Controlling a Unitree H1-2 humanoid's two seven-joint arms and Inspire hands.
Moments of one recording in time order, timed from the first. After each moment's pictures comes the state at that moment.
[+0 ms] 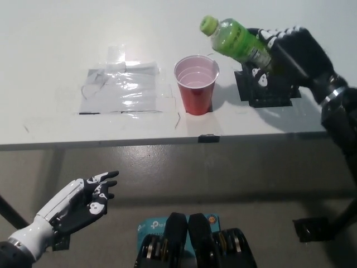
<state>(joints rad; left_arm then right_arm) -0.09 0.43 -0.03 -0.35 -0.14 0.43 -0.38 -0.78 -0.35 0.20 0.42 -0.88 -0.31 0.00</state>
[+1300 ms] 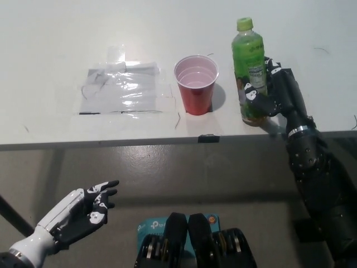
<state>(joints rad) -0.04 0.42 -0.03 -0.35 -0.14 0.41 -0.38 -0.77 -0.13 0.04 0.82 -0.55 -0.30 -0.24</state>
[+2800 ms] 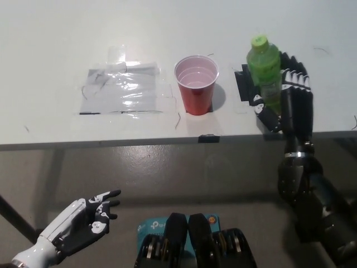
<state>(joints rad) 0.01 0.39 -0.03 -0.35 -0.14 0.39 -0.38 -0.78 -0.17 0.31 1.04 -0.69 -0.38 -0.93</state>
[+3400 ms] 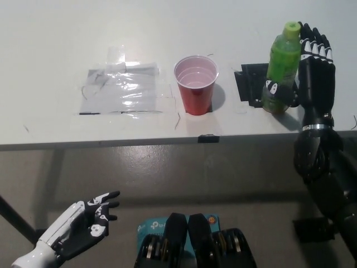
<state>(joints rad) 0.03 0.38 -0.02 -0.35 -0.13 0.35 -0.37 -0.78 -0.24 0.28 0.76 -0.67 -0.10 -0.66</state>
